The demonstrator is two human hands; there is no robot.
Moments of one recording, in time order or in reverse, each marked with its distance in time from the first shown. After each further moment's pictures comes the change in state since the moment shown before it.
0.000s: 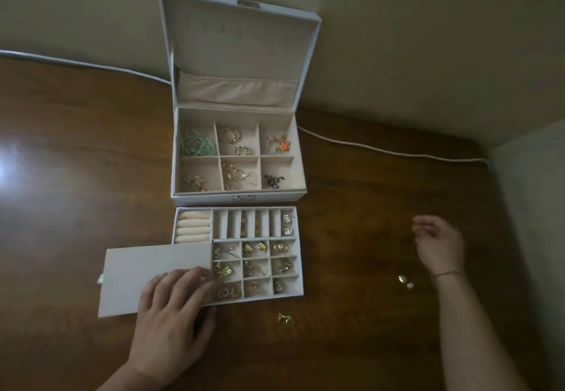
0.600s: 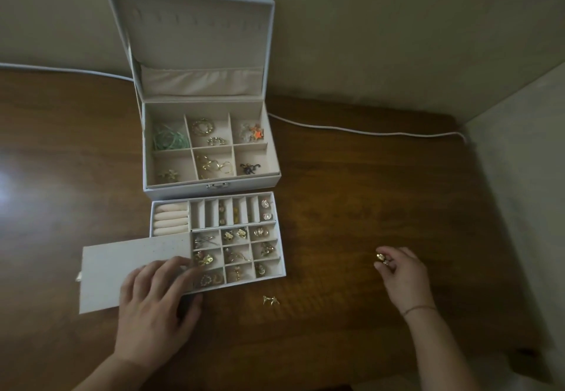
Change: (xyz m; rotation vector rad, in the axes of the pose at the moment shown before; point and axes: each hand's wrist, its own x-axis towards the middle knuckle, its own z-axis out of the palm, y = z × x) left_hand 0.001 0.008 0.008 0.084 0.152 0.008; right_hand -0.058 0.096 0.016 -0.293 -0.077 -0.209
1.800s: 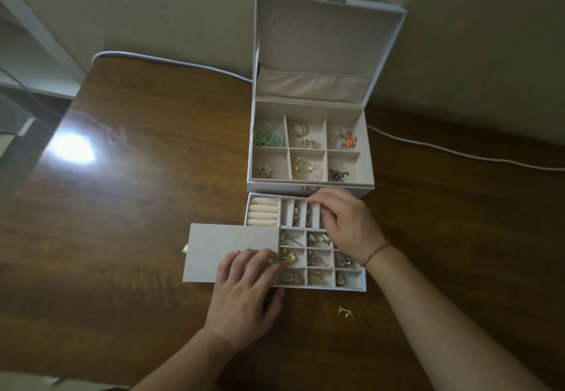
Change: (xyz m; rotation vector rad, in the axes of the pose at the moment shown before) left_hand -0.003 -0.008 0.002 -0.063 -0.025 0.036; right_hand 0.011 -0.233 0.088 0.126 -0.139 -1.021
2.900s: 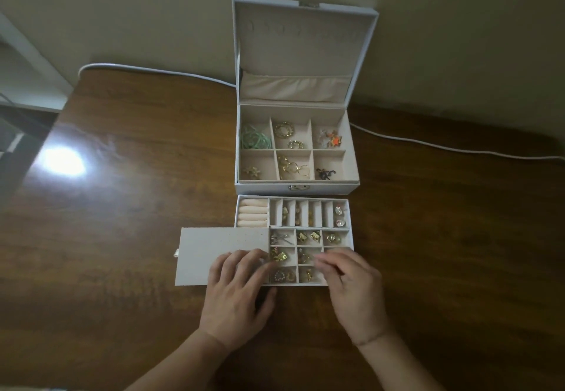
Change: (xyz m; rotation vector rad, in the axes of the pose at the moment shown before) left_hand 0.001 0.003 -0.003 0.023 0.033 0.011; right_hand -0.102 -0.045 0.016 0.121 0.298 0.295
